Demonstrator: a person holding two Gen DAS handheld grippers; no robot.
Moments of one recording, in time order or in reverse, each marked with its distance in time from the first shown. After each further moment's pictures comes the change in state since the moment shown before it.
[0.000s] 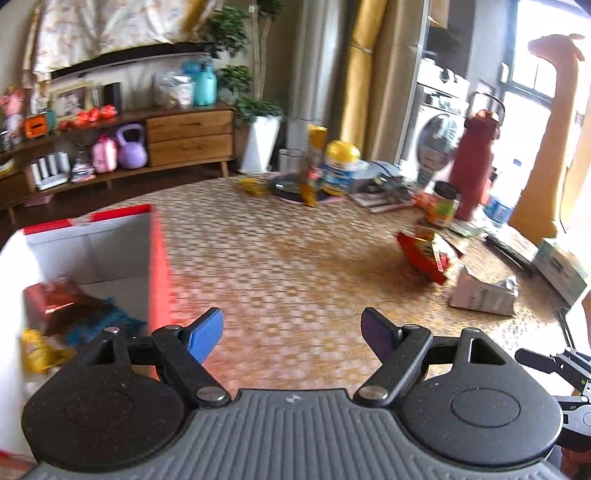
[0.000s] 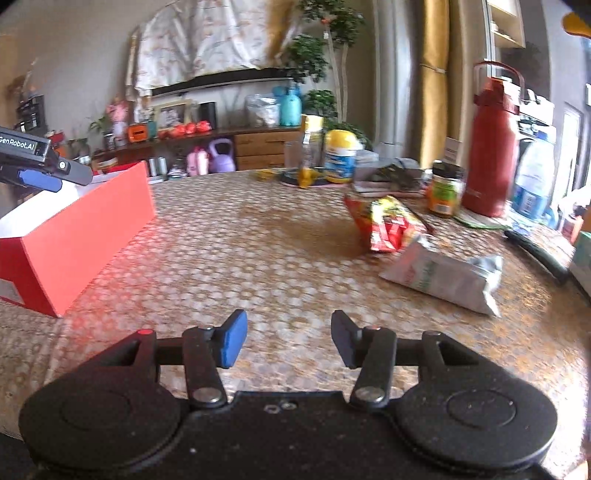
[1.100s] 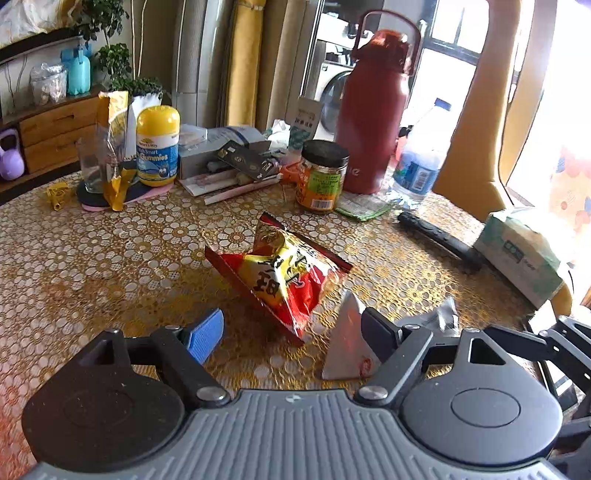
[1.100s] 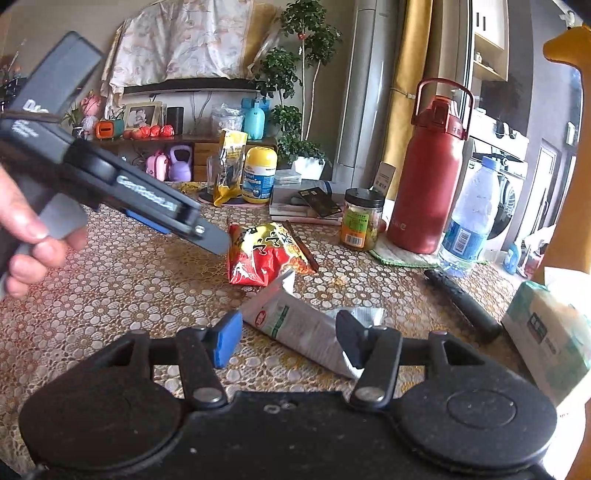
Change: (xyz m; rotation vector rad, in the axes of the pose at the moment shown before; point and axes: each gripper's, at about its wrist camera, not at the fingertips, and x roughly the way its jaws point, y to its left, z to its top) left arm 0.176 -0.163 0.040 0.124 0.092 -0.261; right arm 0.021 -0.110 0.022 -0.110 -0.055 -0.111
